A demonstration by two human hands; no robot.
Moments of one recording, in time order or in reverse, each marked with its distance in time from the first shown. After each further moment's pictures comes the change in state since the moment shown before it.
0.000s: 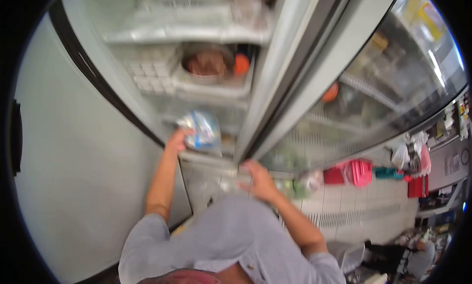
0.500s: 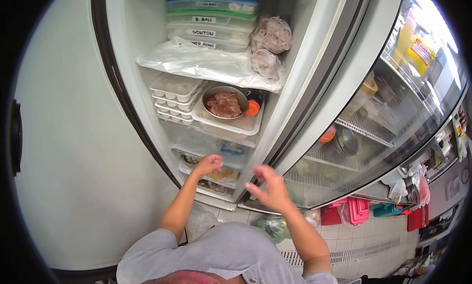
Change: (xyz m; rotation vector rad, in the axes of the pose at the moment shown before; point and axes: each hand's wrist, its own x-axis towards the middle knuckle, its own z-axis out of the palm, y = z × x) left_hand 0.026 -0.023 0.057 0.765 -0.016 0.179; right_hand 0.062 -0.081 -0.090 0.096 0.177 -0.083
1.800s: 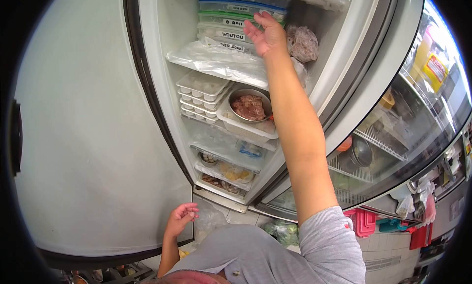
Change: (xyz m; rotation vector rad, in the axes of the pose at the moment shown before) left_hand -0.317 -0.007 0.006 -0.311 0.310 0.089; right_hand 0.388 -0.155 -0.044 1.366 0.069 -0.165
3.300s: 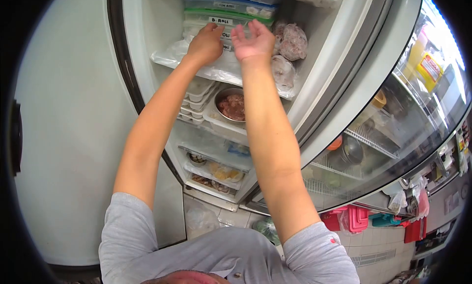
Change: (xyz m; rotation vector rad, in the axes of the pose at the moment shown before) left_hand 0.371 0.399 0.127 1.296 0.494 1.043; right_hand -0.020 0.019 0.003 0.448 0.271 0.030
